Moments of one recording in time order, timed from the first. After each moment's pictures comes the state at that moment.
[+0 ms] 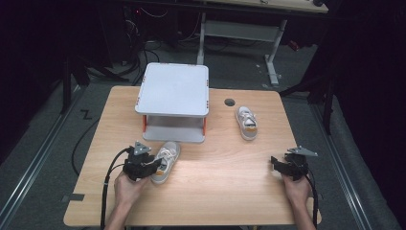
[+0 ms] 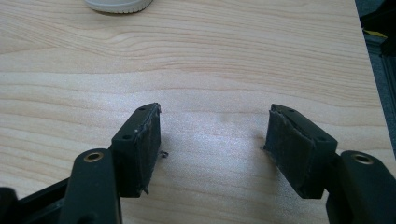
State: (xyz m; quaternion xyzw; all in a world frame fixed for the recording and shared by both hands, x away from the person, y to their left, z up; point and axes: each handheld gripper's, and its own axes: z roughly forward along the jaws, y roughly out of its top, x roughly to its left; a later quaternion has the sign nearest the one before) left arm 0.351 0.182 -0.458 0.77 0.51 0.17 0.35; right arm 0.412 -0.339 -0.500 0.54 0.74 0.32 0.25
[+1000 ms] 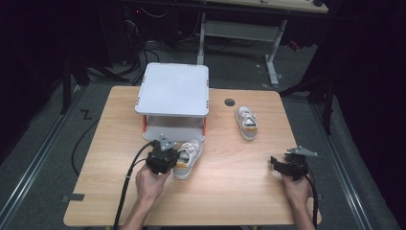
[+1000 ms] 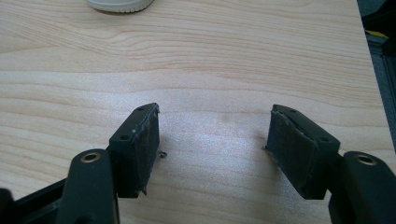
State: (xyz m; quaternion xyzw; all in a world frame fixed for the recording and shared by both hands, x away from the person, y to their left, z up) left arm 0.364 0.103 -0.428 0.79 0.46 0.20 0.36; right arm 0.412 -0.339 -0.500 0.54 0.74 0.32 0.24
